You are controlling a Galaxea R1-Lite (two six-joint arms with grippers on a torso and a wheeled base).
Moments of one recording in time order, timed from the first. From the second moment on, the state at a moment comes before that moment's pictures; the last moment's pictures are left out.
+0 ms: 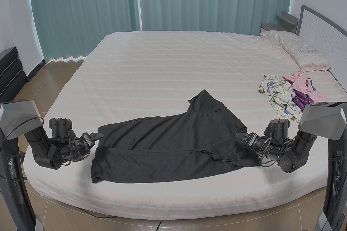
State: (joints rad) left arm 0.08 2.27 -0.70 -0.94 -0.27 -0.71; right arm 0.19 2.38 -0.72 -1.15 0.11 0.72
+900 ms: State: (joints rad) left arm 0.06 2.32 -0.64 -0.96 -0.28 -0.61; right arm 0.19 2.38 -0.72 -1.15 0.11 0.71
